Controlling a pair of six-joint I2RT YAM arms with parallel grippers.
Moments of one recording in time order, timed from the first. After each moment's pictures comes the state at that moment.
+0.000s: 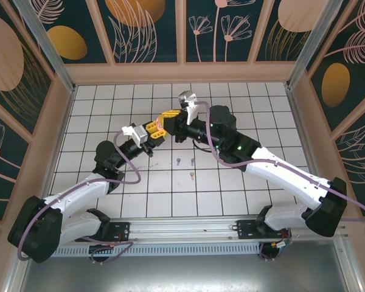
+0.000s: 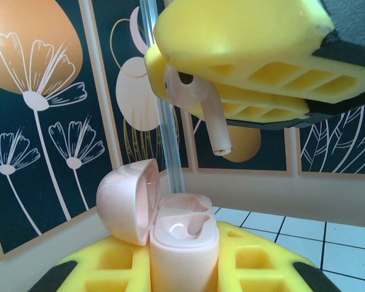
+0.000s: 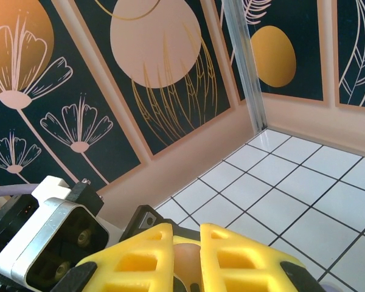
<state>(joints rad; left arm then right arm) -0.53 1.14 0.47 0.99 0.50 -0.02 0.93 1.28 1.19 0.04 -0.17 0.32</state>
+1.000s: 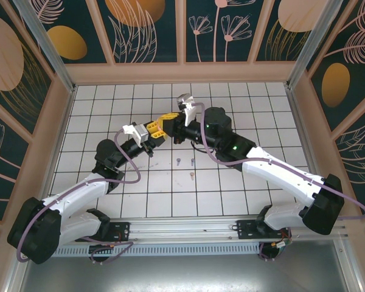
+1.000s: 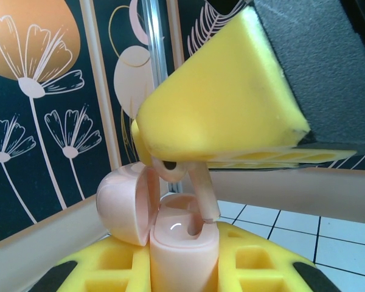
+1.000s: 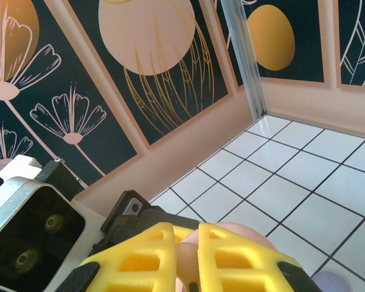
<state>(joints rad) -0.53 1.13 0.49 0.93 0.50 -0.03 0.92 1.31 1.14 0.08 -0.19 0.34</state>
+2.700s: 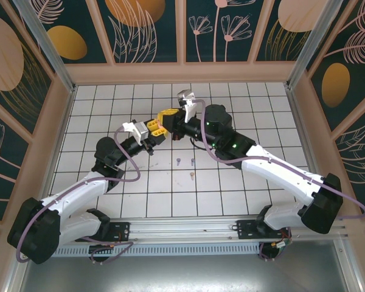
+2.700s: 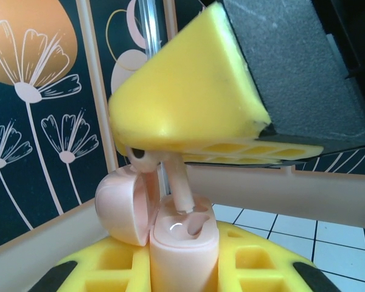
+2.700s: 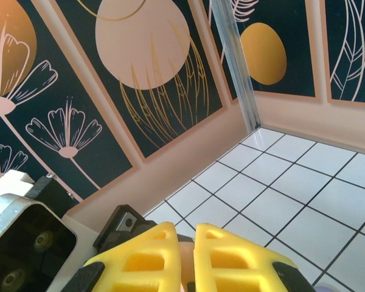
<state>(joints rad) -0.53 1.13 0.52 0.90 0.52 -0.04 0.91 1.33 1.18 0.10 -0.16 0.34</state>
